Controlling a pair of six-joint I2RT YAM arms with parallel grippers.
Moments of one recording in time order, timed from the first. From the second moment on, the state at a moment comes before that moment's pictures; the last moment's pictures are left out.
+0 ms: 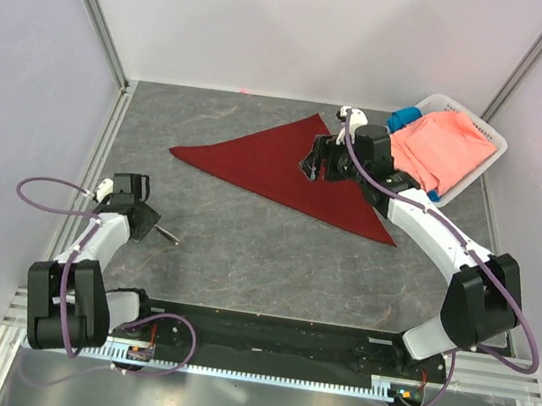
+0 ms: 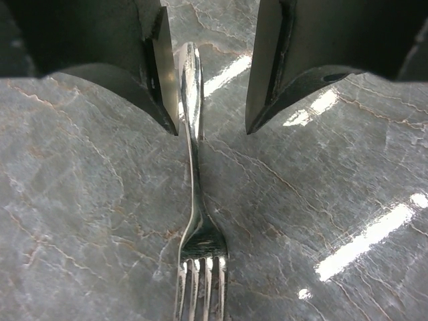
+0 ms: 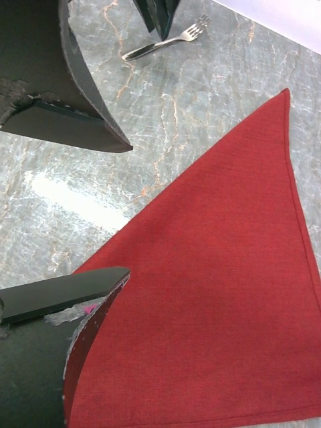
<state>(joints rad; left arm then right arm) 0.17 1.17 0.53 -0.40 -0.21 -0.85 0.47 1.54 1.21 -0.14 -0.21 0.29</state>
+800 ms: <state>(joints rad) 0.17 1.33 0.58 -0.28 -0.11 -0.88 0.49 1.46 1.18 -0.18 -0.21 0.29</state>
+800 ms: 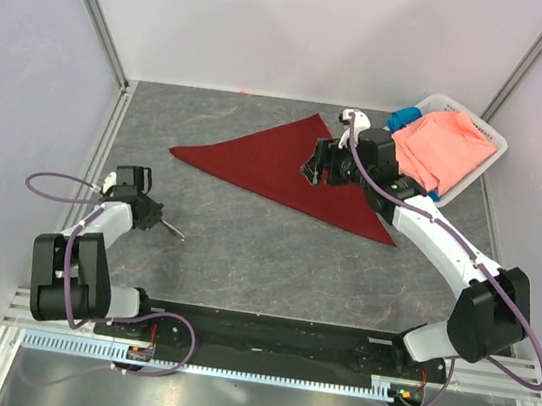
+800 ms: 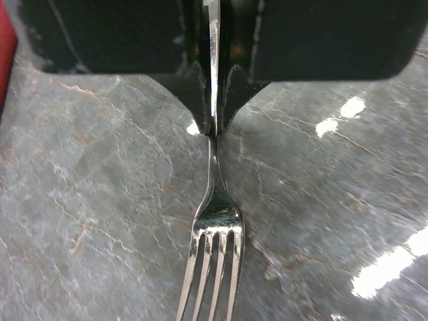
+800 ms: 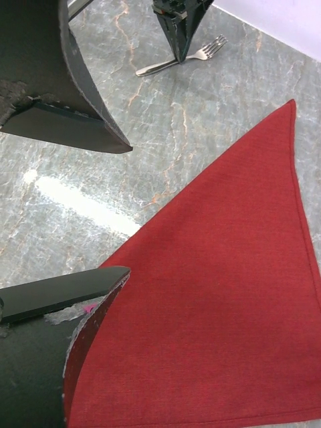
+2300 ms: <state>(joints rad) -0.04 0.92 0.79 -0.42 0.02 -0.53 1.03 1.63 1.06 -0.20 0.03 0.08</state>
